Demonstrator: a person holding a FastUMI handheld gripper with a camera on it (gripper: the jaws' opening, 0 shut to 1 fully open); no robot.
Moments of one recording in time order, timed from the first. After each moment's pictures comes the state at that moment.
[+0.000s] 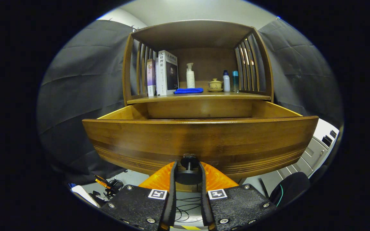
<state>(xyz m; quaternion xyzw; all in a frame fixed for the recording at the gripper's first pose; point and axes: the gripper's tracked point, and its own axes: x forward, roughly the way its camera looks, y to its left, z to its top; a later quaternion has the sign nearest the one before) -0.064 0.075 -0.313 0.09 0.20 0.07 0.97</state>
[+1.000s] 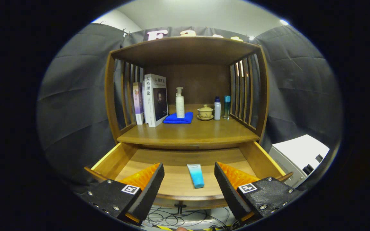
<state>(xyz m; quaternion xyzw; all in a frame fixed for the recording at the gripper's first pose) 0.026 0.033 -0.180 0.06 0.21 0.02 0.98</state>
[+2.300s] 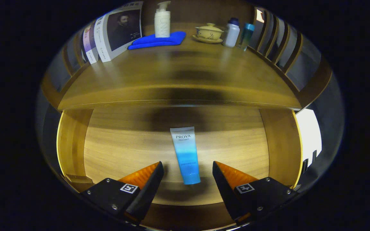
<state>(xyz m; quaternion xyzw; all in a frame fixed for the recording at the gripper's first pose) 0.082 0.034 -0.342 0.03 0.58 0.01 0.81</state>
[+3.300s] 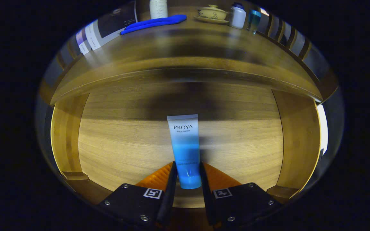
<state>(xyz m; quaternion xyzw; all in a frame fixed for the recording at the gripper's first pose) 0.075 0.038 -0.380 0.03 0.62 0.04 0.79</state>
